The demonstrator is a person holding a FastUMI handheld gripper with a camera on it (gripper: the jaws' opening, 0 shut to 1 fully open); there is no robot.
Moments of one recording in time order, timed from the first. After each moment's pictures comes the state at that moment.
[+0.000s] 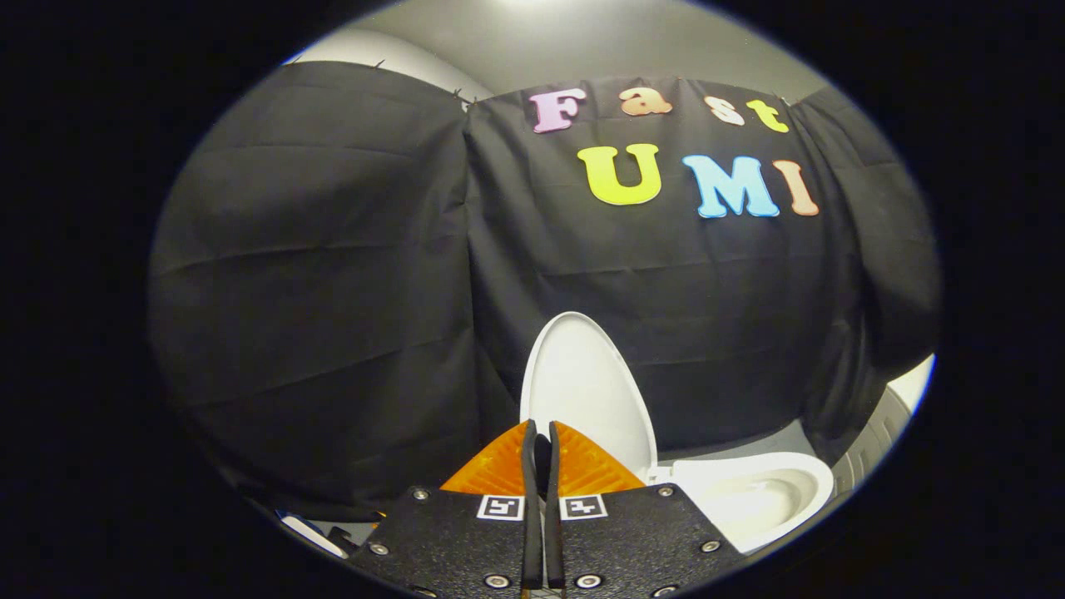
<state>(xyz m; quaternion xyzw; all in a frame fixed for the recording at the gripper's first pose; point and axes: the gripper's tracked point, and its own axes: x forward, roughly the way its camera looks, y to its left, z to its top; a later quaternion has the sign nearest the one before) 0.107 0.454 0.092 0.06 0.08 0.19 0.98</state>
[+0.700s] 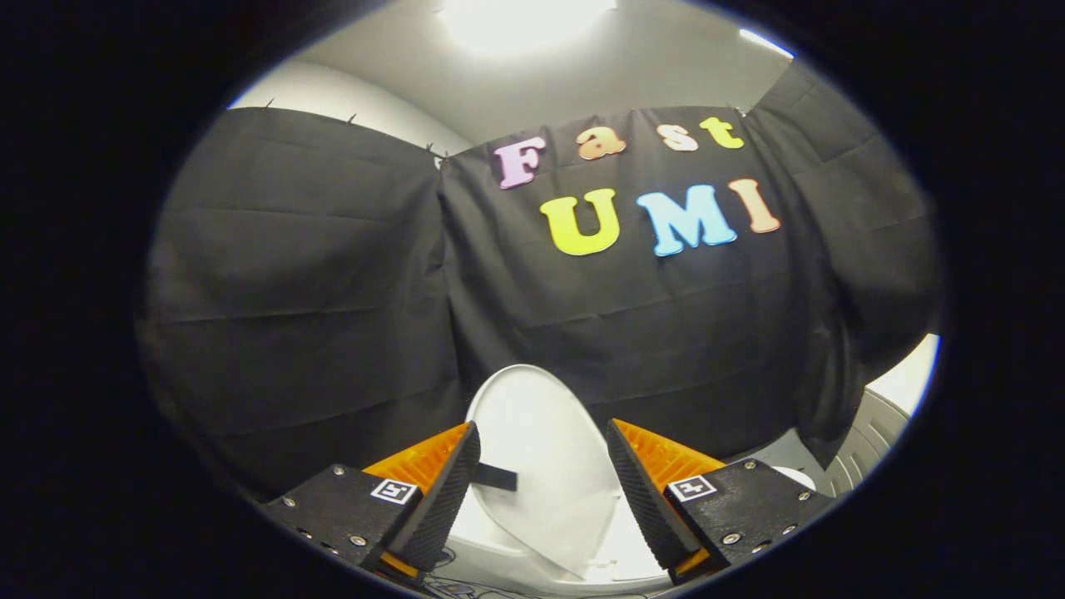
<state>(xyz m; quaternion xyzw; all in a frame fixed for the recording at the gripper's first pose) 0.068 0.300 0.126 0.15 0.01 0.13 0.98</state>
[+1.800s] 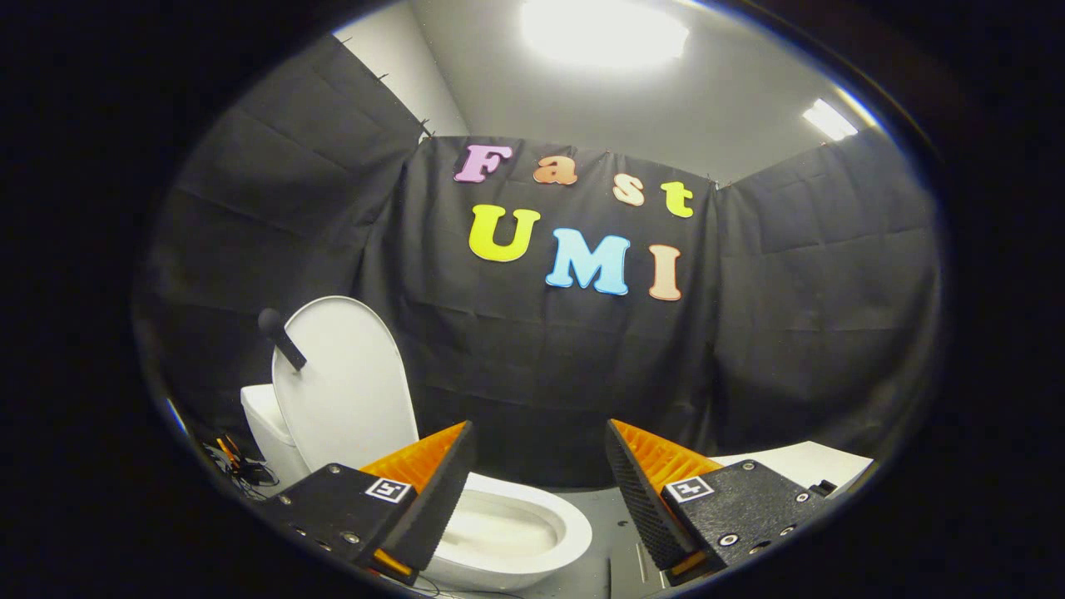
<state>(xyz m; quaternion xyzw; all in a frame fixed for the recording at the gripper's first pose) 0.005 0.062 0.048 -0.03 0.00 0.03 1.00</state>
